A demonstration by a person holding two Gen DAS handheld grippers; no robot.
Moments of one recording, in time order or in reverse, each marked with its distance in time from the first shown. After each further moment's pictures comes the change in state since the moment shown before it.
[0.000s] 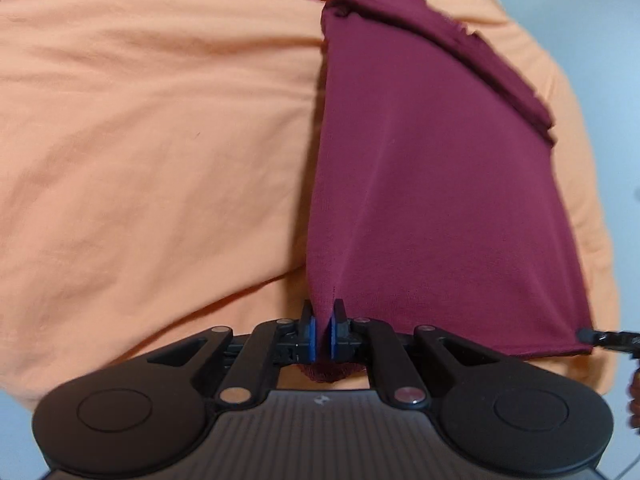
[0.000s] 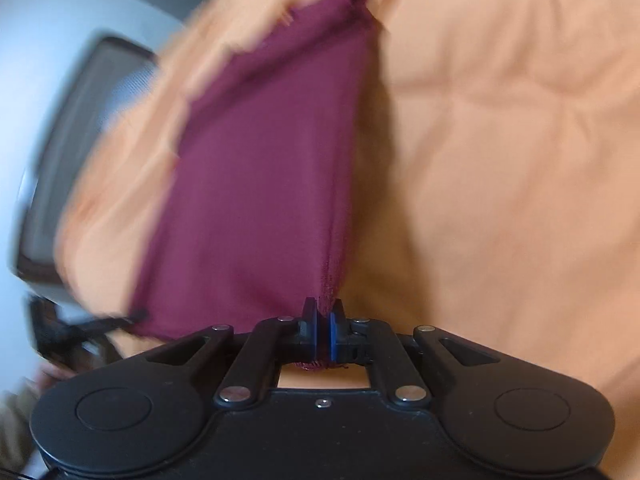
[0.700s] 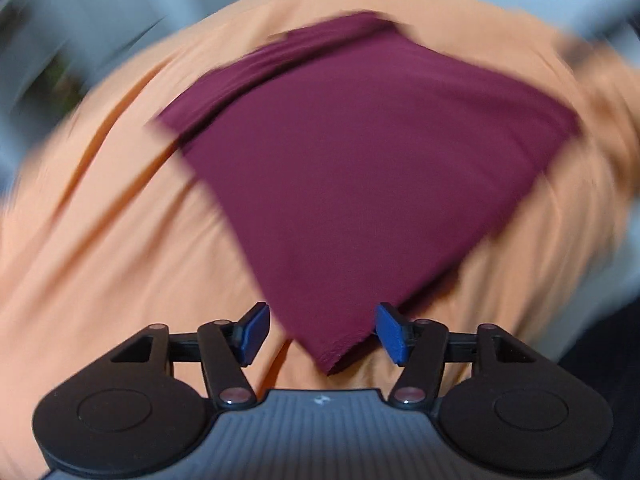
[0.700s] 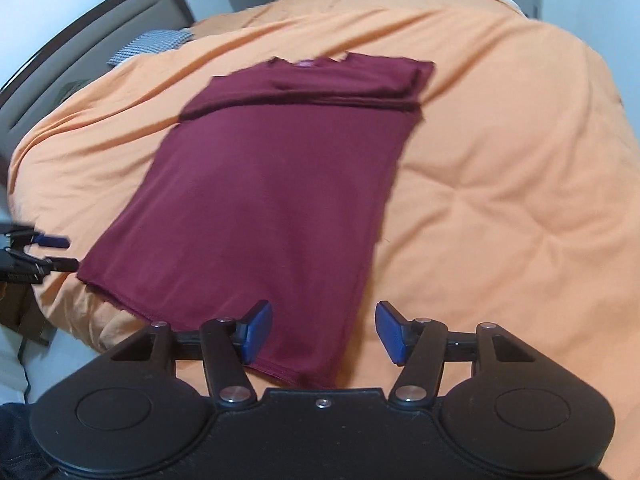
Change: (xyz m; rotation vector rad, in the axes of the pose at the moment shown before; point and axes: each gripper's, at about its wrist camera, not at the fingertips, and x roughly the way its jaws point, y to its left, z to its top) left arm -0.016 -0.095 -0.068 1.009 -0.178 0.286; right arm -0.025 0.067 -0.032 -0.433 -0.224 -0.206
